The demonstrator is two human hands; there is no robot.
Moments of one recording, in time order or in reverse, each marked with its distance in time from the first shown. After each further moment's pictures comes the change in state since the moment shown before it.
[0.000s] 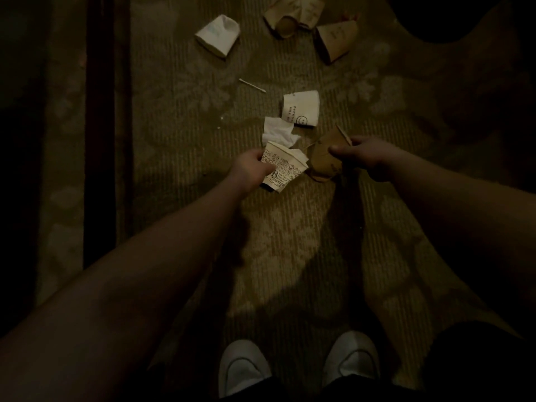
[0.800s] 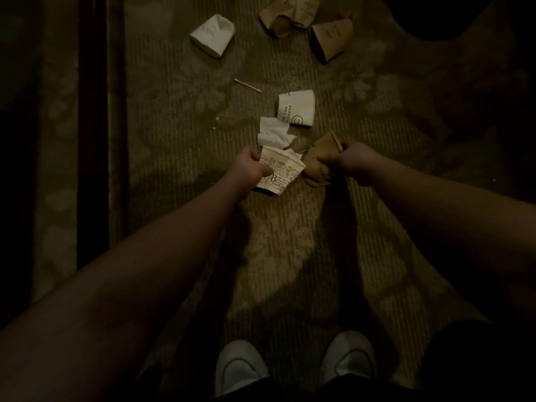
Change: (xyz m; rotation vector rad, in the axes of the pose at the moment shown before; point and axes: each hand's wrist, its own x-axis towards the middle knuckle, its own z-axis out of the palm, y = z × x) left_hand -0.009 0.010 0.005 -0.103 0.031 -0.106; right_hand 0.008 0.003 0.022 -0.072 0.123 0.068
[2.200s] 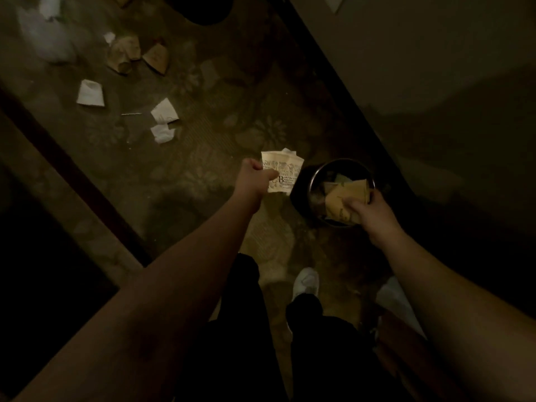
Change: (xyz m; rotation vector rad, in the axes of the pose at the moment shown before) left_hand -0.479 0.185 0.155 0.167 -0.320 -0.127; right_hand -0.589 0.191 -0.227 0.653 0.357 0.474
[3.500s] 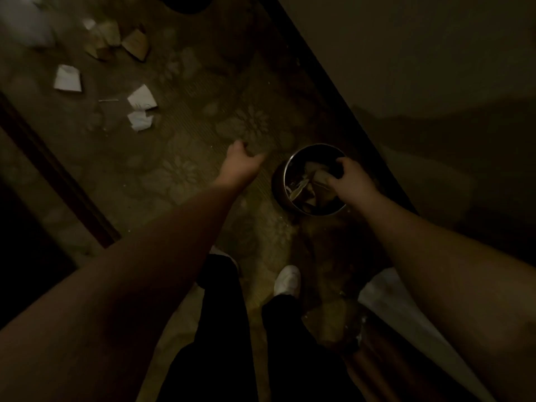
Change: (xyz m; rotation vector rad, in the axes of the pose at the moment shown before) left_hand 0.011 -0.036 0.059 0.403 0.047 0.224; right_hand 0.062 0.015 -0.038 -0.572 -0.055 -0.317
